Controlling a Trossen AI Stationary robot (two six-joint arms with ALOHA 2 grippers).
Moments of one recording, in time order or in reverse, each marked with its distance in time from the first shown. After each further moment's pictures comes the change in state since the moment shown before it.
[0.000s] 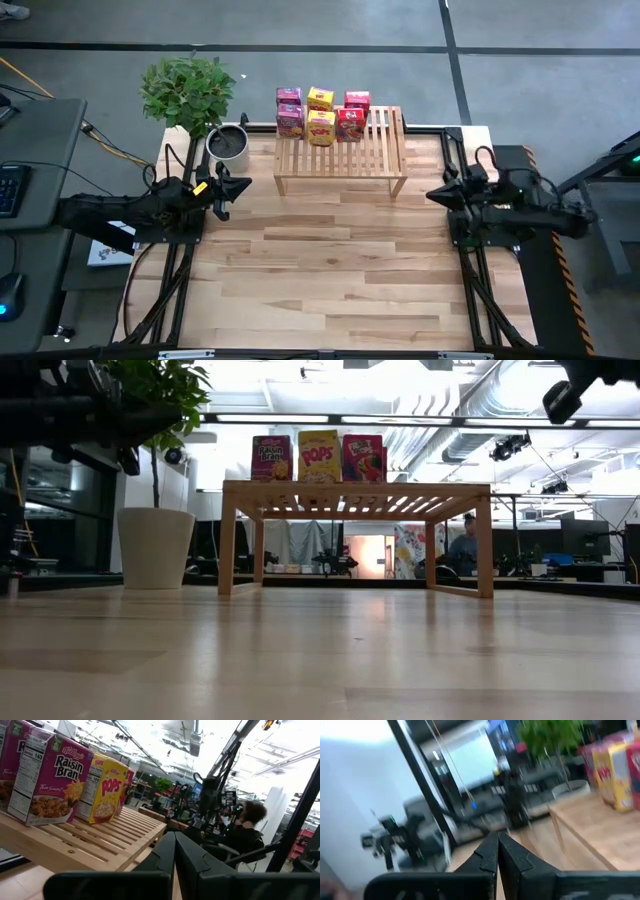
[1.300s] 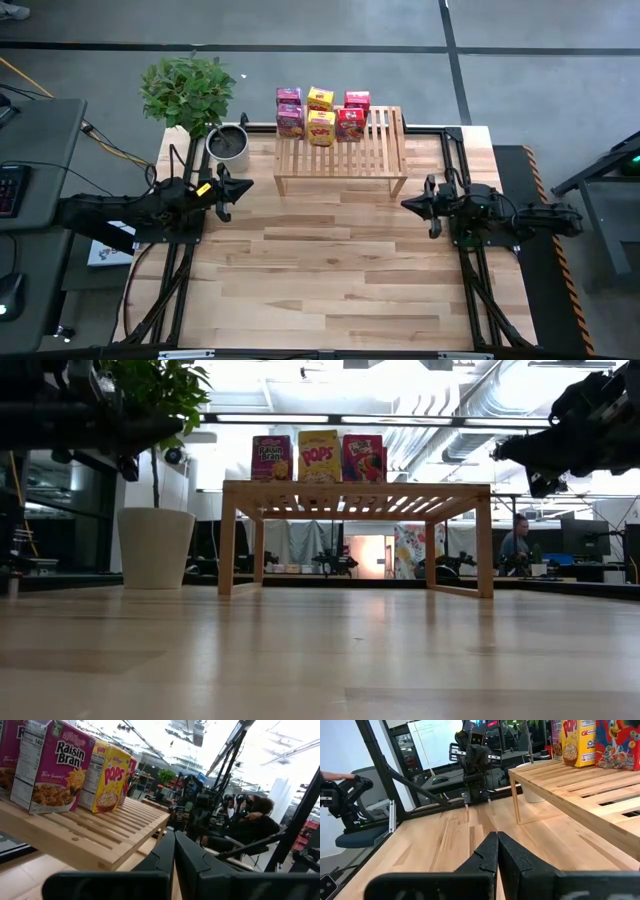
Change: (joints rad) left arm 0.000 0.000 0.000 -0.051 0.001 0.001; right arm 0.045 -0.103 -0.440 0.273 0.179 -0.188
